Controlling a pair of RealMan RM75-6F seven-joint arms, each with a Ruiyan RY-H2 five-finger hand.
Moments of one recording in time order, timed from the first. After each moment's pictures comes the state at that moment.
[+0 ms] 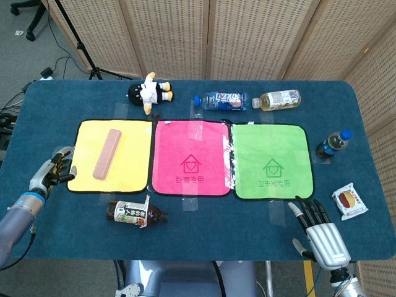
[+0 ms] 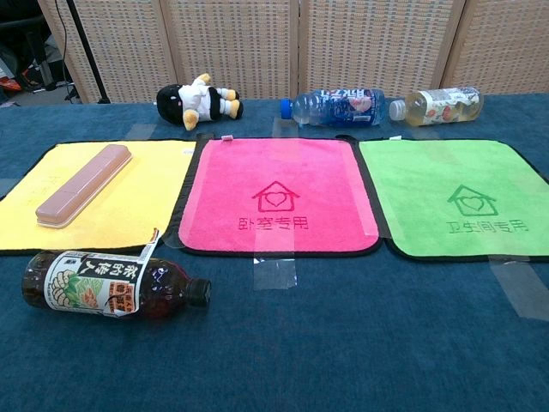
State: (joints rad) left arm -0.60 -0.94 -0.27 -1.81 0.41 0.62 -0.54; right arm 0.06 -1.18 -0.06 -1.77 -1.71 1.42 -0.23
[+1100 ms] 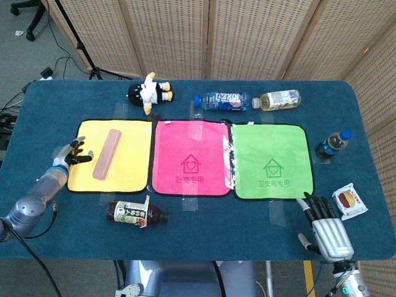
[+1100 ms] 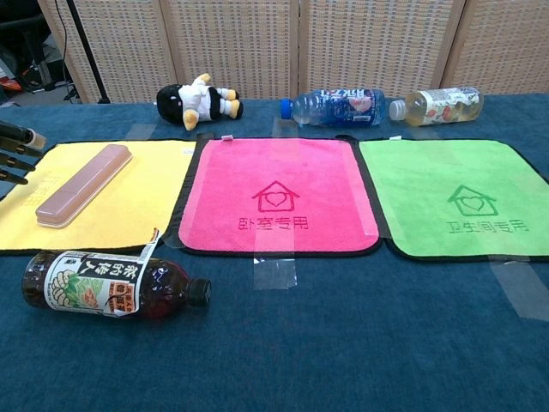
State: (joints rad) left arm -0.91 -1.15 -0.13 -1.47 -0.04 0.50 -0.38; right arm 0.08 -1.22 -0.03 -1.69 -1.60 1.38 -0.20
